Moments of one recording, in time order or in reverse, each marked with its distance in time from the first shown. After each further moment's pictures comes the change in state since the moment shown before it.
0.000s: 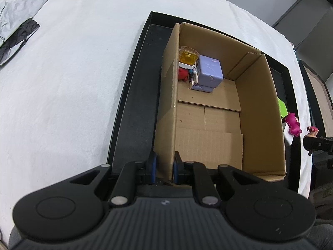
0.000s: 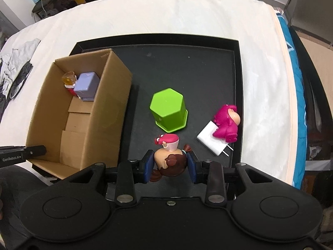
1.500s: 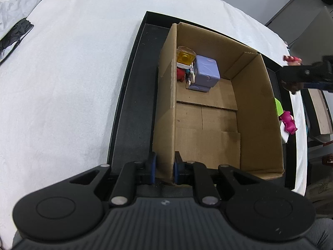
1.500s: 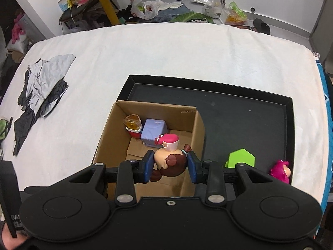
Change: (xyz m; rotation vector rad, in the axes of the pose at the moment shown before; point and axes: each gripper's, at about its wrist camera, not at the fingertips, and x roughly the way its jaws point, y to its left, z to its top) left arm 0.000 0.009 0.001 0.020 0.003 -0.049; right arm -0.018 0.104 0.066 -0.076 -0.107 0.100
